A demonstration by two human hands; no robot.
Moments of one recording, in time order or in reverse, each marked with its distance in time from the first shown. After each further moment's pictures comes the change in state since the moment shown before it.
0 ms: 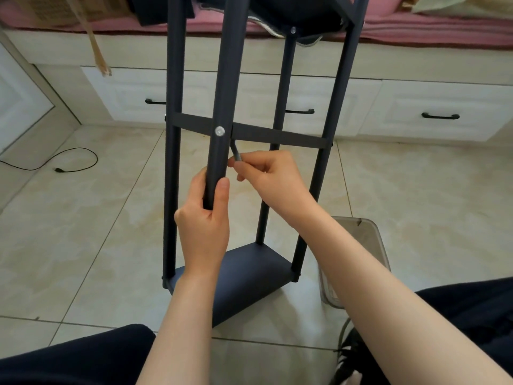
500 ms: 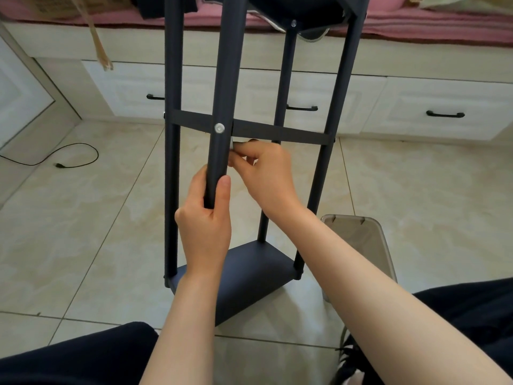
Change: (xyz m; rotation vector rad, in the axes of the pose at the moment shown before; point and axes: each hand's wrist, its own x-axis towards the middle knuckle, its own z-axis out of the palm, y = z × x) left_hand -0.001 -0.002 -0.002 0.011 0.053 0.006; right_hand 0.012 0.000 0.026 -0.132 0.163 -0.183
